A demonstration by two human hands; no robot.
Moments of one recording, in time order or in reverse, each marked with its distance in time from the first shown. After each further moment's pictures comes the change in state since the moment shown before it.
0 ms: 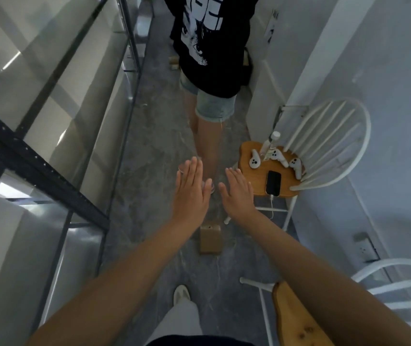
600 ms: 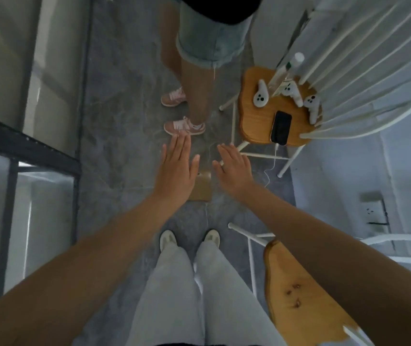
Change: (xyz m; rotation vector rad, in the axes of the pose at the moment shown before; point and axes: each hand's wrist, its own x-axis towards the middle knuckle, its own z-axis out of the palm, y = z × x) left_hand 0.021 -0.080 0.135 0.027 -0.296 -0.099; right_hand 0.069 0.101 0.099 -0.162 -0.316 0.058
